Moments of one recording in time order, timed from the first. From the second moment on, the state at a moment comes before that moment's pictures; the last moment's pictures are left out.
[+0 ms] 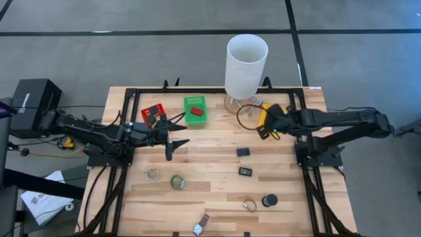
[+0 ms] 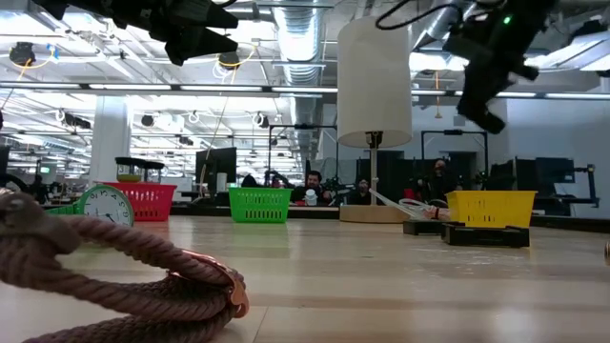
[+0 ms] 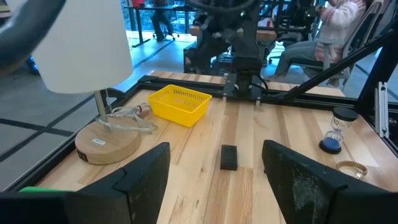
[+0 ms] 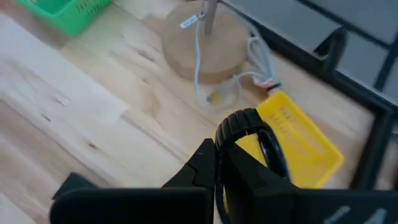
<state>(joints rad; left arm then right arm) -0.15 0.92 0.54 0.20 -0.39 -0.09 -0.02 1.07 0.92 -0.99 0.61 0.76</state>
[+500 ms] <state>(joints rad) -0.17 0.92 0.54 0.20 -0.39 -0.09 -0.34 1.07 0.64 -0.68 0.39 0.56</state>
